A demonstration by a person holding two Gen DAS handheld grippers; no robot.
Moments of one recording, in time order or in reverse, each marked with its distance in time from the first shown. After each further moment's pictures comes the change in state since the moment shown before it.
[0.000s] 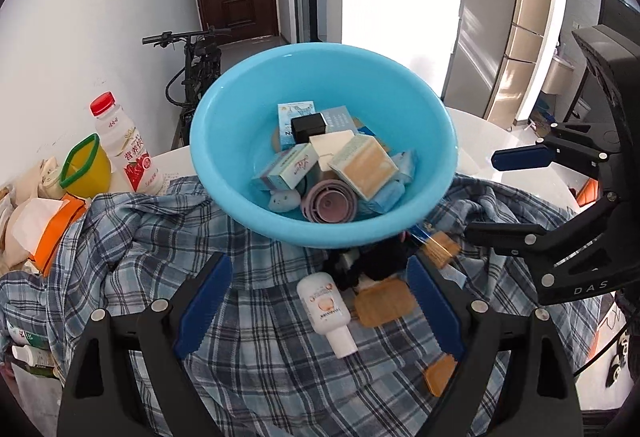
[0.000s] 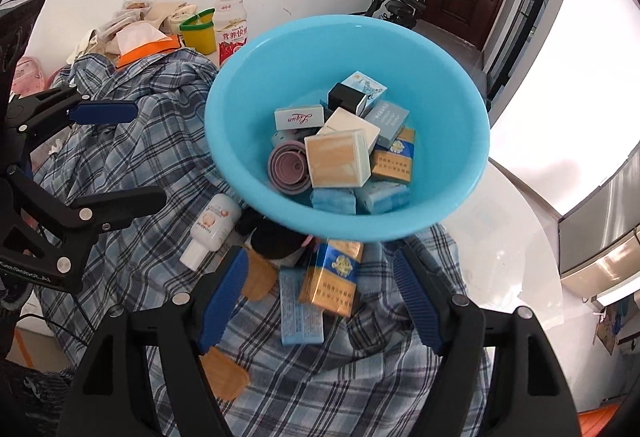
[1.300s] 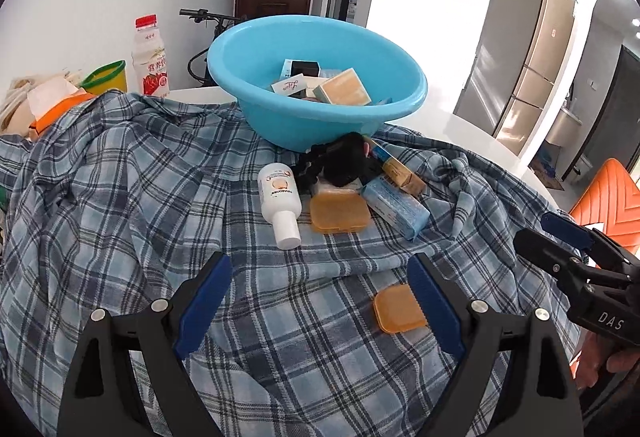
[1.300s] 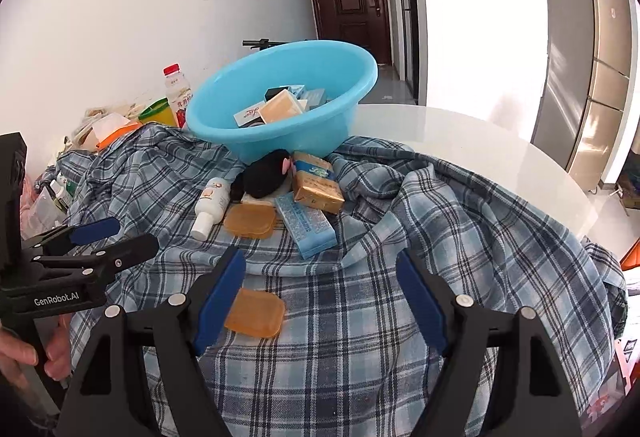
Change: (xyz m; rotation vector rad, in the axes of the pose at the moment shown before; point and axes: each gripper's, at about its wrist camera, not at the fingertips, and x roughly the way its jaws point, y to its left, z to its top) left arm -0.014 -0.038 -0.127 -0.214 -0.101 -0.020; right arm -0.038 0.029 -0.163 0.438 -0.314 -0.102
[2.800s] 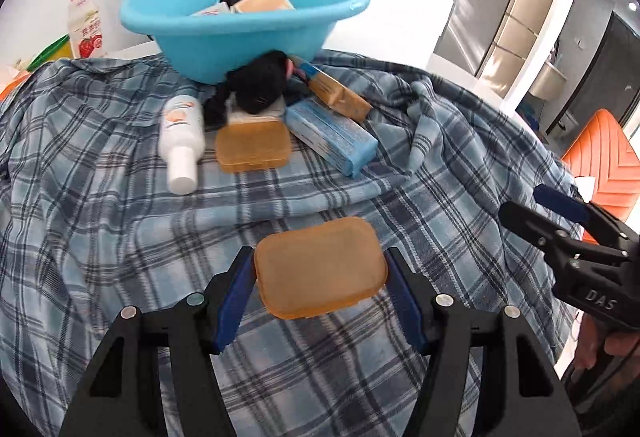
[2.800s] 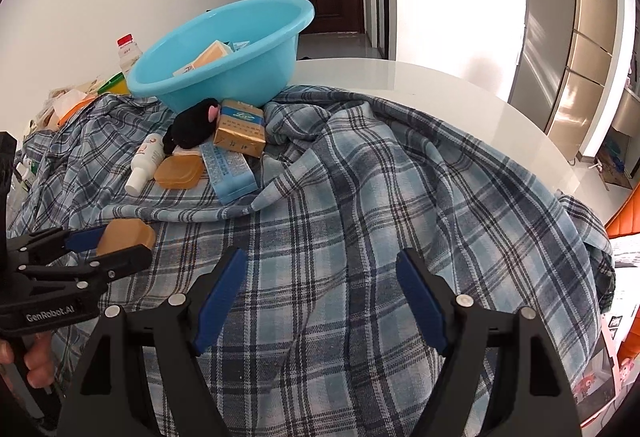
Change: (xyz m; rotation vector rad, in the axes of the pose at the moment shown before) left arm 0.054 -0.055 -0.027 0.048 0.186 -0.068; right arm 0.017 -0.056 -0.029 0.023 0.130 -0.088
